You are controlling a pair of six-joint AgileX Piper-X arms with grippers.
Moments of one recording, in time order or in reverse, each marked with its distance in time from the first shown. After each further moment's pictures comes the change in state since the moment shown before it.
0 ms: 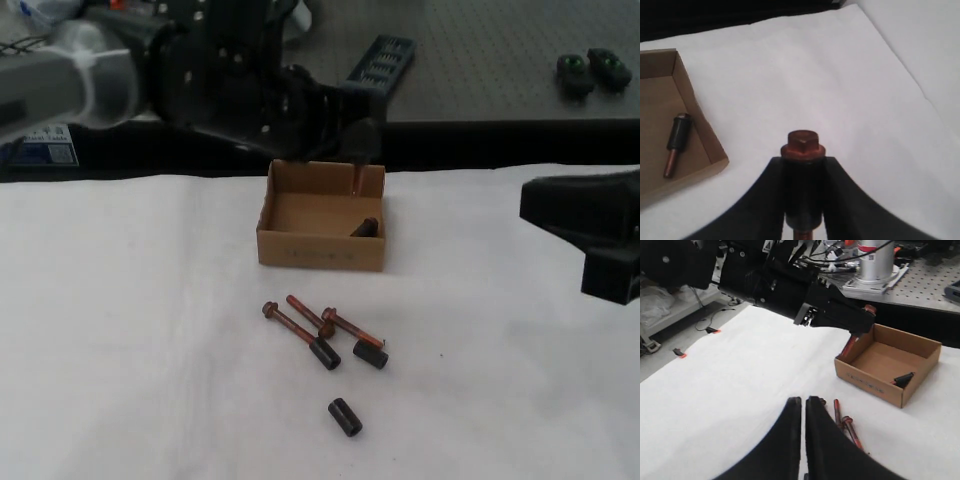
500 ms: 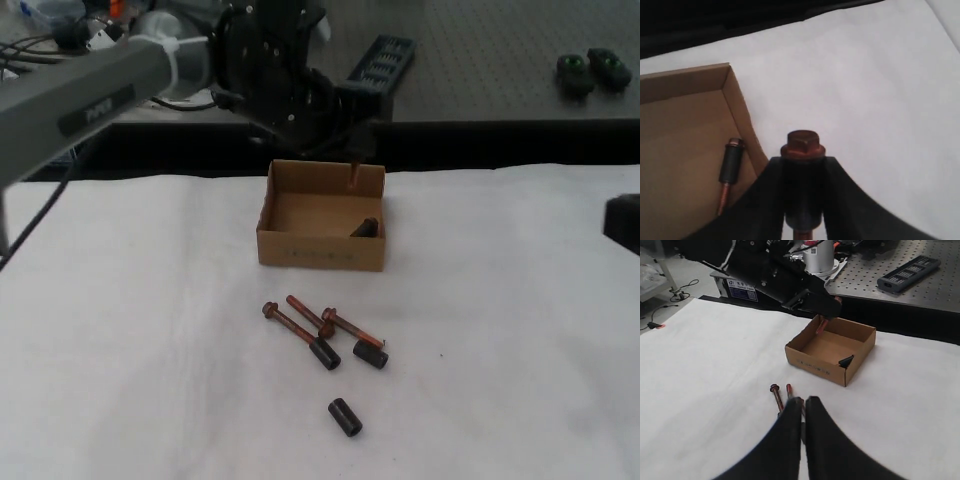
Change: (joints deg) left arm 1.7 18.4 -22.3 10.2 -4.0 2.8; right arm 0.0 -10.9 0.3 9.1 7.3 -0.9
